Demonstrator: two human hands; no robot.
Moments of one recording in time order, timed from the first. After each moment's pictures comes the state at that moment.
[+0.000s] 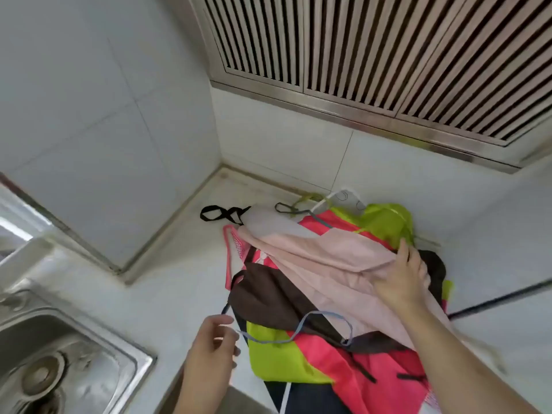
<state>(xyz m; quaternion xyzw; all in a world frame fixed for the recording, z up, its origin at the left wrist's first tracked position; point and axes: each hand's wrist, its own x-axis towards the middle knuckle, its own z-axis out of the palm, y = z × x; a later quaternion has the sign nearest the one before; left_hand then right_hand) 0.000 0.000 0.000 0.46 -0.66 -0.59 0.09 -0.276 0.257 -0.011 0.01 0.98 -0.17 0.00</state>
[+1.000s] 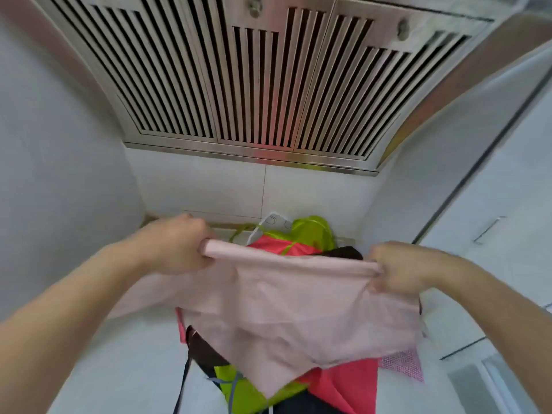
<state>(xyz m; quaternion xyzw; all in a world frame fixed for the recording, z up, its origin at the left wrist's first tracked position) -0.155 -0.091 0.226 -0.10 -0.99 -0.03 -0.10 -0.185 0.292 0.237 -0.17 0.95 0.08 0.24</state>
